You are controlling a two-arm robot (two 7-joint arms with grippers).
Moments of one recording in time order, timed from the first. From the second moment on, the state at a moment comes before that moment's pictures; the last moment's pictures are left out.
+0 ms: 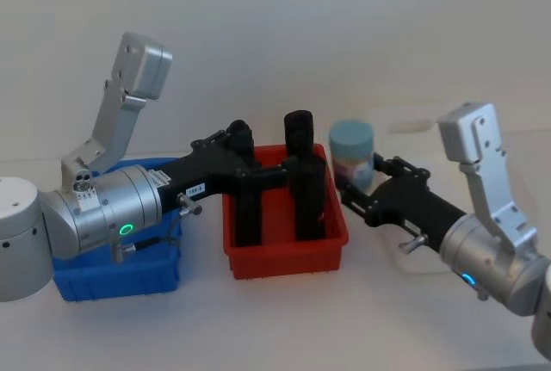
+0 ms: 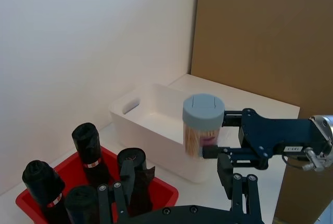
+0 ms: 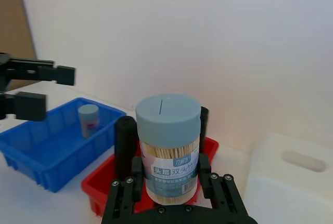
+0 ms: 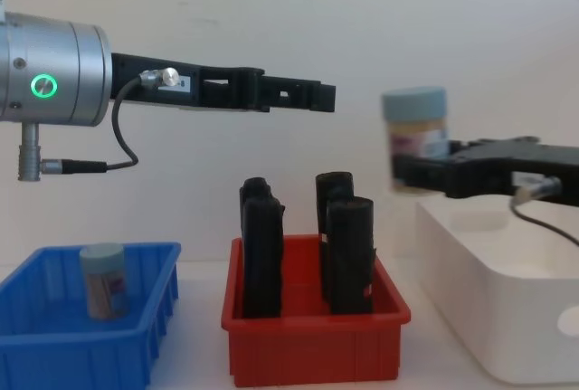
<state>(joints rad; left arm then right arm) -0.46 0.39 0.28 -1.62 -0.46 0.50 -0.60 0.23 0.26 -0.29 -1.66 0.19 0.23 0.30</state>
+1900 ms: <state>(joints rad) -0.46 0.38 0.28 -1.62 -0.46 0.50 -0.60 0.36 0.27 -0.23 -1.35 0.21 0.28 0.23</state>
